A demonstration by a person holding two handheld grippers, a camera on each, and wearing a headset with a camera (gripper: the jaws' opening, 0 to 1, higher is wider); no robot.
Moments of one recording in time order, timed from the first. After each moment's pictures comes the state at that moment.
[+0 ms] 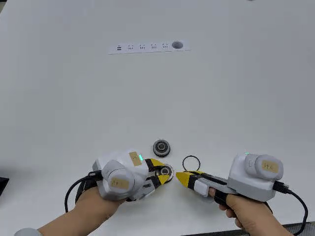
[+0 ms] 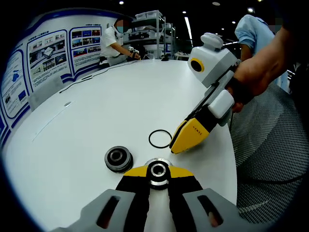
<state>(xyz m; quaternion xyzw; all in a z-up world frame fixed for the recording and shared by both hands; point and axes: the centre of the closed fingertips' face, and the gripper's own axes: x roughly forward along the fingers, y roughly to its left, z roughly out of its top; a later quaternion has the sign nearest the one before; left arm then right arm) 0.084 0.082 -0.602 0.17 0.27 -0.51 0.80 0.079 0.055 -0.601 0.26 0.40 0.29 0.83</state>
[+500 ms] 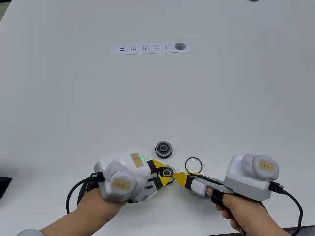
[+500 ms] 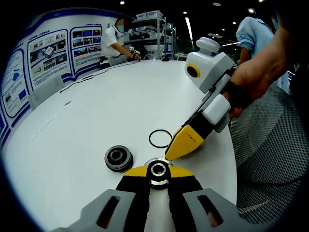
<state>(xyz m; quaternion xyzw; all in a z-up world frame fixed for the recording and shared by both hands) 0.084 0.082 -0.601 0.17 0.27 -0.51 0.80 0.083 0.064 -0.608 0.30 0.41 0.28 0.81</state>
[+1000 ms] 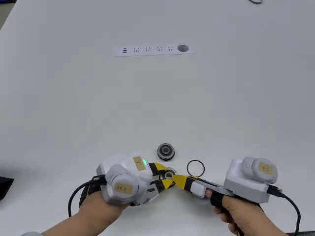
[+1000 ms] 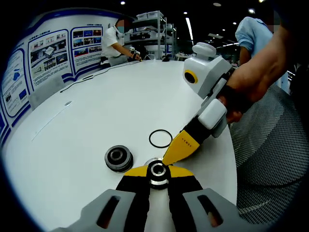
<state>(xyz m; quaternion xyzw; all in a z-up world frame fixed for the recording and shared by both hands) 0.085 0.083 -0.603 0.17 0.27 -0.51 0.80 0.084 0.070 -0.615 0.33 0.42 0.28 0.80</state>
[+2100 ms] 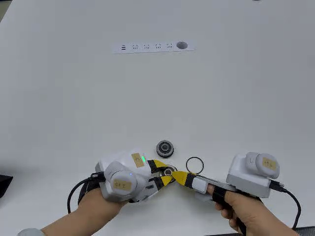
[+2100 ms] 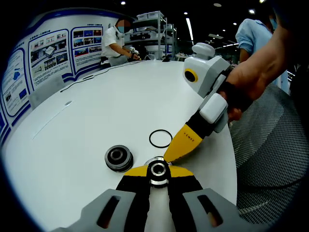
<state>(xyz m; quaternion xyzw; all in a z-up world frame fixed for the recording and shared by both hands) 0.087 0.084 -0.605 0.16 0.27 -0.51 0.80 0.082 0.071 -0.606 0.35 0.42 0.29 0.79</state>
